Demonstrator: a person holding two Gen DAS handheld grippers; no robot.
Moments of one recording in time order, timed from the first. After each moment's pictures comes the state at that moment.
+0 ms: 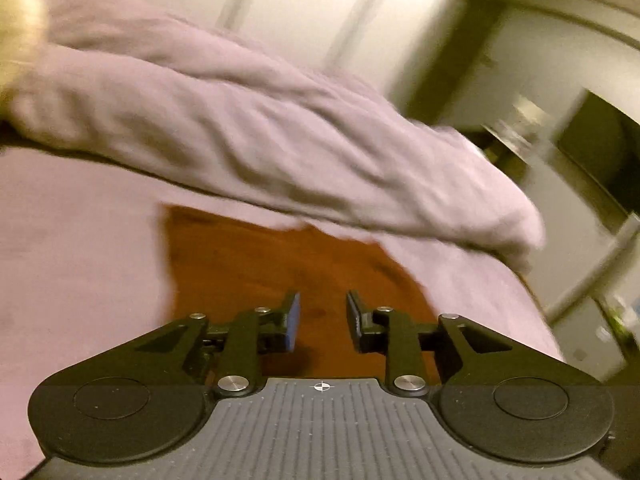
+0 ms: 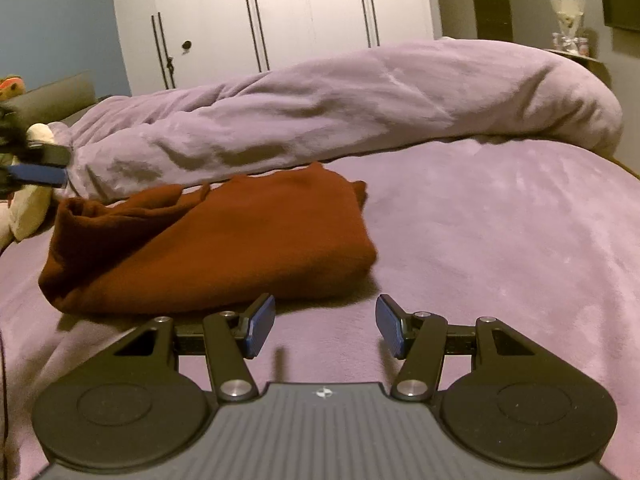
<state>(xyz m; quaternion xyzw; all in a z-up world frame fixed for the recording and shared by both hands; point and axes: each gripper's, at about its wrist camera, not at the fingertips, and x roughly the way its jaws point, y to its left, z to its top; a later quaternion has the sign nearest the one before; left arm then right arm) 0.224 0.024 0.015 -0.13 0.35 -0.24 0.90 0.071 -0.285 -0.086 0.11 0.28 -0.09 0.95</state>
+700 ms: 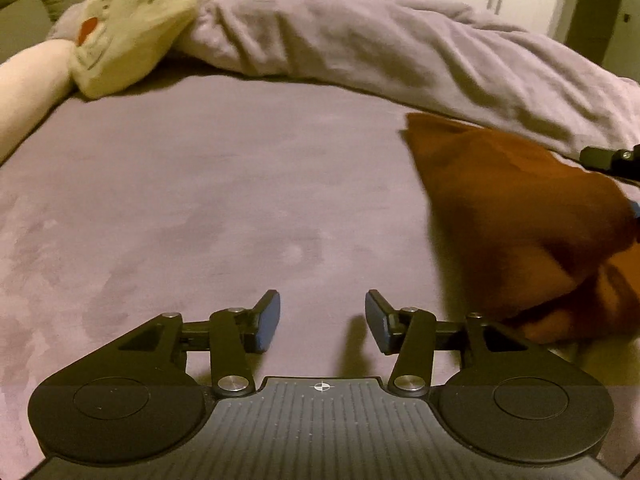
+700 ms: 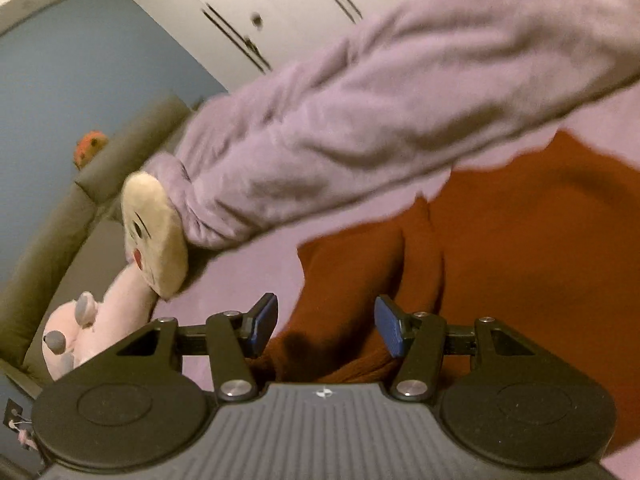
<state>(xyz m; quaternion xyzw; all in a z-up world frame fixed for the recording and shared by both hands) 0.230 0.097 -0.085 -0.03 0.42 -0.03 0.90 0.262 -0.215 -0.054 0.31 0.35 0.11 0.88</state>
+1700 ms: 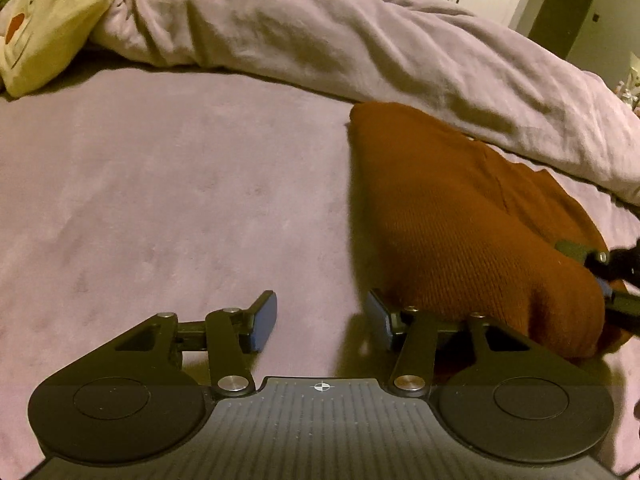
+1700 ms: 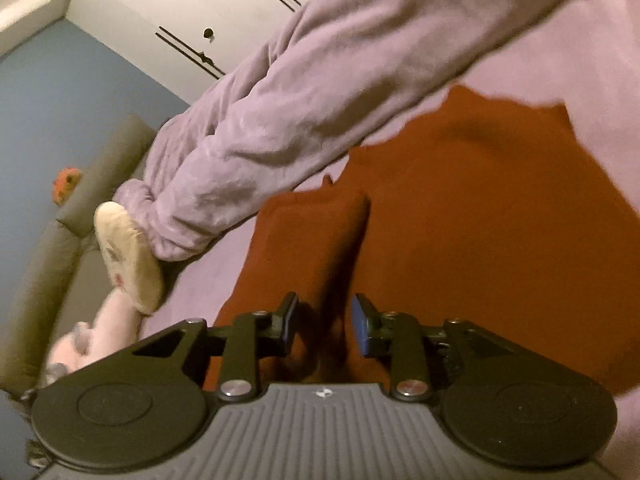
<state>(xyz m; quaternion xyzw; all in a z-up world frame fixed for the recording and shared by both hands) 0.261 0.025 -0.089 -0.05 0.44 -0.11 0.89 0.217 -0.291 -0.100 0.39 0.35 0.09 0.85</state>
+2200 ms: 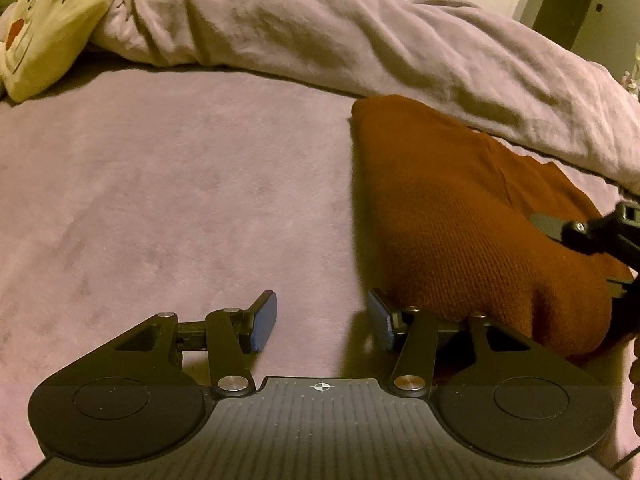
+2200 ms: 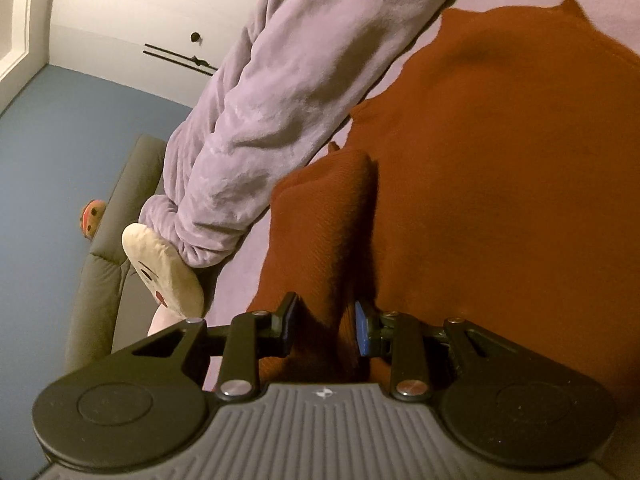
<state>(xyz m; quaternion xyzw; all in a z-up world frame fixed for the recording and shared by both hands) 0.265 0.023 -0.089 -0.04 0.45 -0.10 0.89 0.246 -0.287 -0.127 0.48 0.36 0.11 0.79</state>
